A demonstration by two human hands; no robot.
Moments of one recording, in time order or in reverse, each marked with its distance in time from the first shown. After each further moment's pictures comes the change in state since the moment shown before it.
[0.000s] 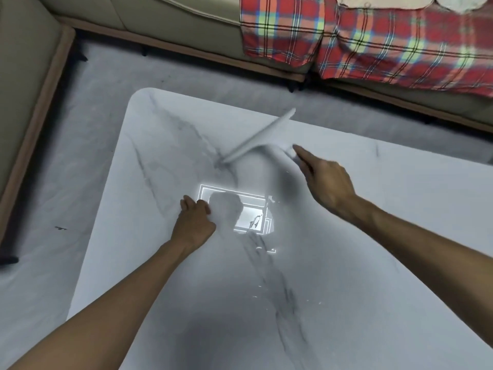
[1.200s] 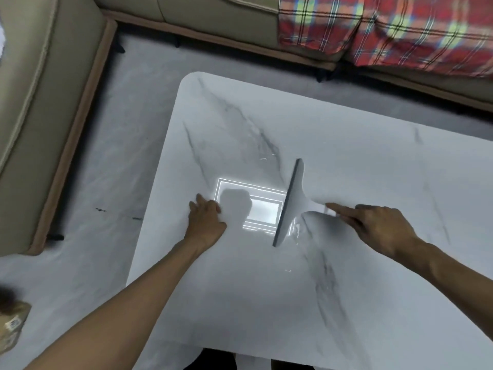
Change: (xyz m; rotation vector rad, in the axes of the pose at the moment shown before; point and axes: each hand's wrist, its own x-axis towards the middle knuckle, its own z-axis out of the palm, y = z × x) left_hand -0.037 -0.102 -0.007 0.005 0.012 -0.041; right_hand -0.119 0.014 0.046 -0.363 -0.163 -0.255
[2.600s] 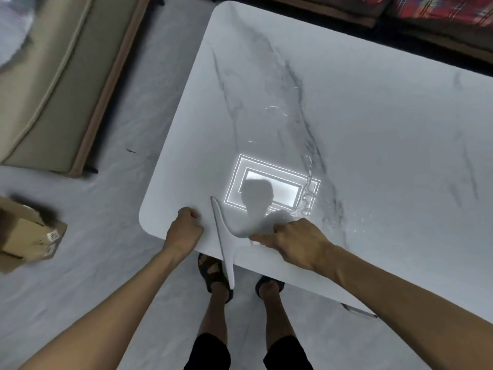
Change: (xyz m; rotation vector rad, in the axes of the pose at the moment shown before) left_hand -0.172 -0.116 0.110 -0.303 0.175 -0.307; right_hand -0.104 -0.179 0.099 -0.102 -0.248 -0.627
